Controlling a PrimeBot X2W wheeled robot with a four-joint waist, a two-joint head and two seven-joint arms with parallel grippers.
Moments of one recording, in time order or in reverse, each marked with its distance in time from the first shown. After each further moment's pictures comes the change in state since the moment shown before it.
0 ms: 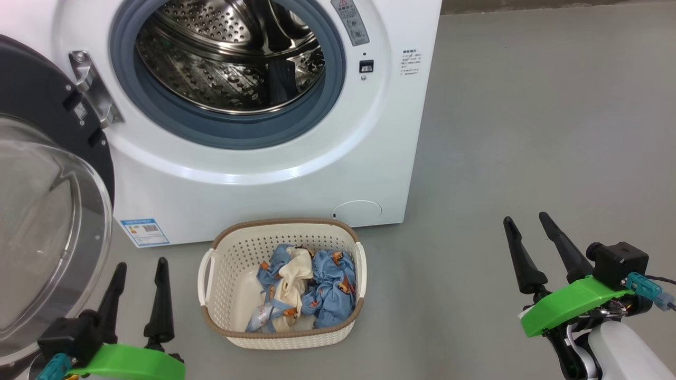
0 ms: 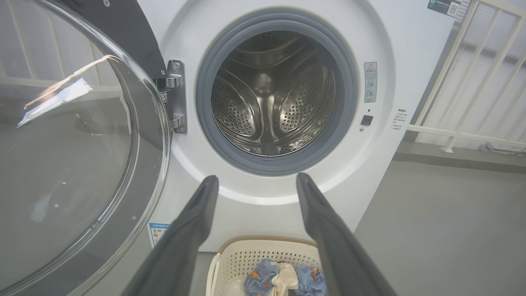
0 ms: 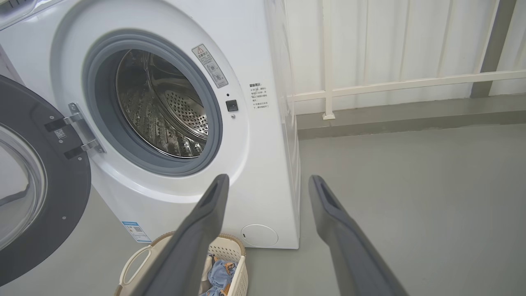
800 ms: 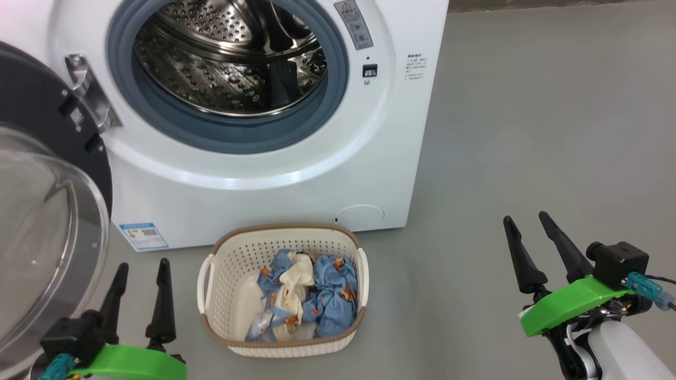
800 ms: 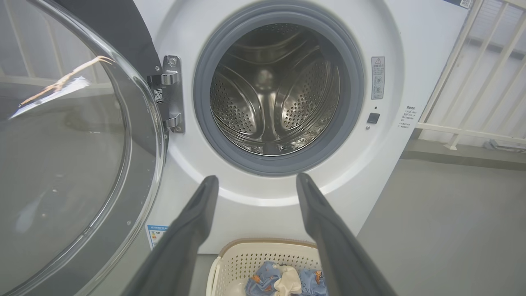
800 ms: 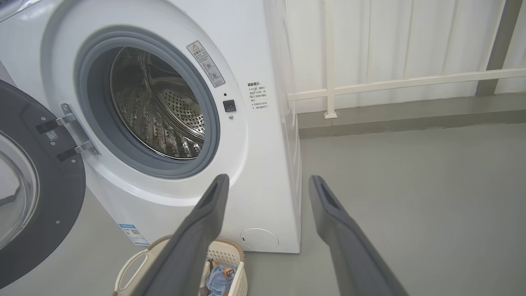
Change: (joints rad) left arm 0.000 -0.002 -0.003 0.003 0.007 -0.012 0.000; right arm 0.000 0.001 0.000 -0.003 0.000 0.000 0.000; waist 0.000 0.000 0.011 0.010
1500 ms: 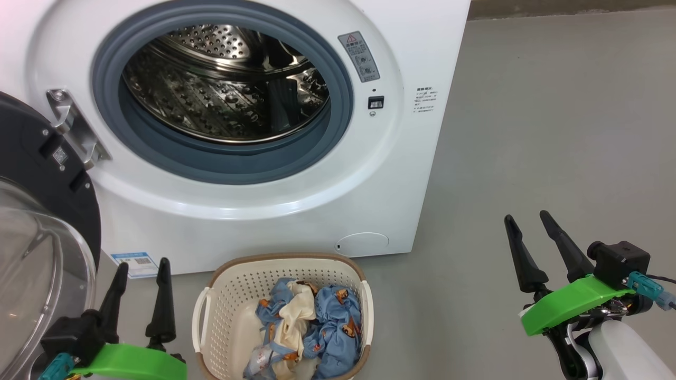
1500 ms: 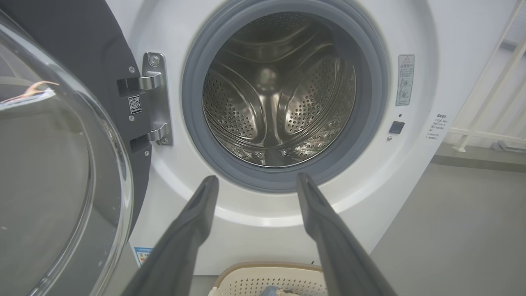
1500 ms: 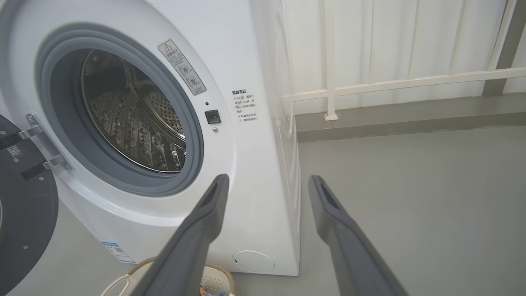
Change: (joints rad) left arm -0.003 0.000 0.000 0.003 0.000 0.000 0.000; right arm 0.000 0.002 -0.006 -0.002 0.000 0.000 0.000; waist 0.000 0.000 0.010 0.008
